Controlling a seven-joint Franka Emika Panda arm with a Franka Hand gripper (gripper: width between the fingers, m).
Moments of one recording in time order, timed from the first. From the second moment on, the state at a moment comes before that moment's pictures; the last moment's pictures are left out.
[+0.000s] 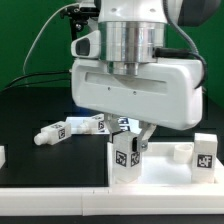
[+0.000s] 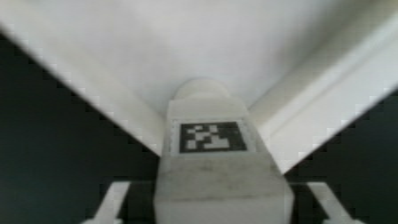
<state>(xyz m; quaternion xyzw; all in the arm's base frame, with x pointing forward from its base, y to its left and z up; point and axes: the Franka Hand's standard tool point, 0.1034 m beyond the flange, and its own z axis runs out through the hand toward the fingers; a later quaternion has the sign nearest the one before) 0.636 0.001 0.079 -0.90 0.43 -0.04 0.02</state>
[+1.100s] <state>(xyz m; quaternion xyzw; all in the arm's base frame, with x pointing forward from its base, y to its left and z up) 0.629 -0.005 0.080 -0.96 0.29 -0.01 0.03</state>
